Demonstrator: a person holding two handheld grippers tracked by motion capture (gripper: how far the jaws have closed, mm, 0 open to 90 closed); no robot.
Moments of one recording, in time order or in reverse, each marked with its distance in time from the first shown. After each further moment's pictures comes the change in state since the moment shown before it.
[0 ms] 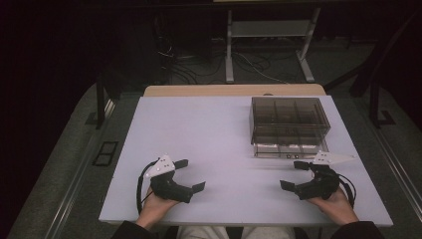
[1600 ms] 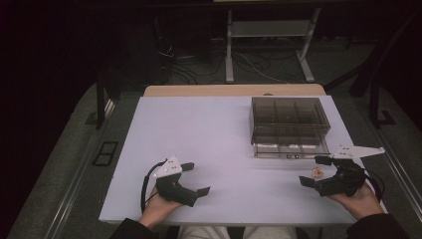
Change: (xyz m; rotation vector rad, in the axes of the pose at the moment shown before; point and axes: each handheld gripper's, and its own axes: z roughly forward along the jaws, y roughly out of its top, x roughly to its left) left arm -0.007 0.000 0.011 0.058 -0.054 0.028; right arm -0.005 0.023 -0.052 0.069 -0.105 -0.042
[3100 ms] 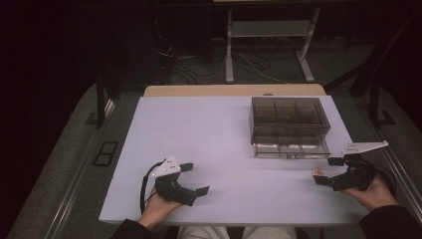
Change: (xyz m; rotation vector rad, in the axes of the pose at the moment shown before) left arm 0.002 -0.002 -0.001 -0.008 0.002 -0.032; right arm -0.056 -0.022 0.000 0.150 -0.009 0.047
